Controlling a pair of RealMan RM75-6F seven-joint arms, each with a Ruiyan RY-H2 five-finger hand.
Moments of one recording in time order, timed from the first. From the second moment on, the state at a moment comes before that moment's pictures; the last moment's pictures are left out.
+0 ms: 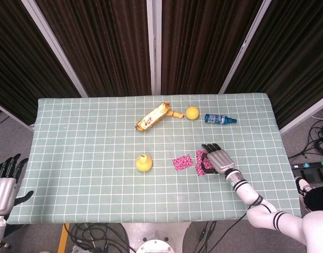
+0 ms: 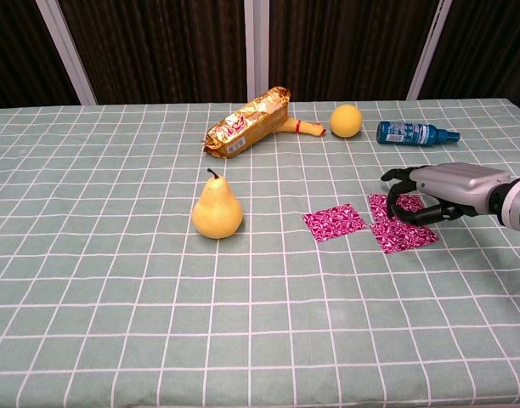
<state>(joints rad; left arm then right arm) -0.03 -1.19 -0.03 -1.55 1.48 1.53 0.14 0.67 -1.63 0.04 -1.08 -1.31 0.73 -0.03</state>
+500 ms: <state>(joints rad) -0.04 -1.20 -0.03 -1.54 1.49 1.52 0.13 0.63 -1.56 0.02 -1.16 -1.35 0.80 0.00</state>
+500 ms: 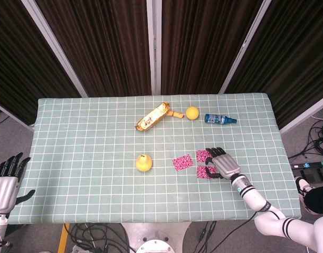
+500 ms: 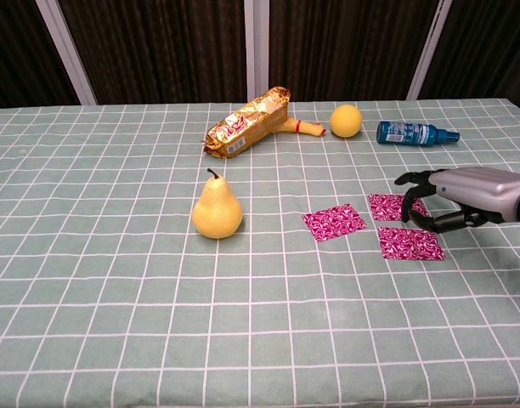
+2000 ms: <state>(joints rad) -0.03 -1.20 -0.03 -1.53 1.48 1.52 0.12 0.70 -1.73 0.14 -0.94 -1.17 0.71 -0.16</state>
